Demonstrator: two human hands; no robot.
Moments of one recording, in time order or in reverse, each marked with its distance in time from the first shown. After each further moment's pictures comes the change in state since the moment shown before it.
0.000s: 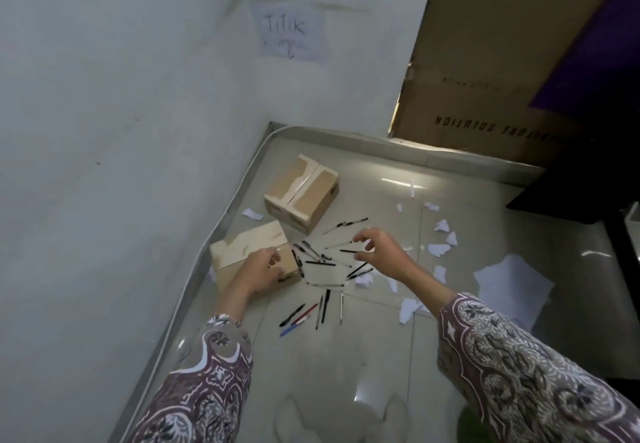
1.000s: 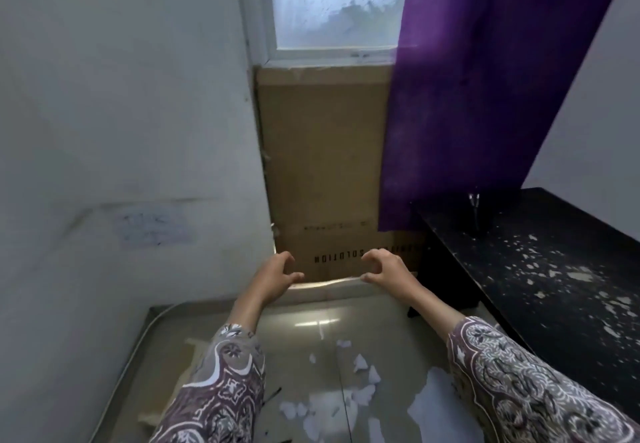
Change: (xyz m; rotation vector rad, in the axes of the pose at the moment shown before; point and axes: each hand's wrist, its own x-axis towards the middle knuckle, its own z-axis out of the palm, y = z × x) left_hand 0.121 0.433 0.000 0.120 0.109 0.636; right_hand -0.001 0.123 -0.352 0.035 0.589 0.056
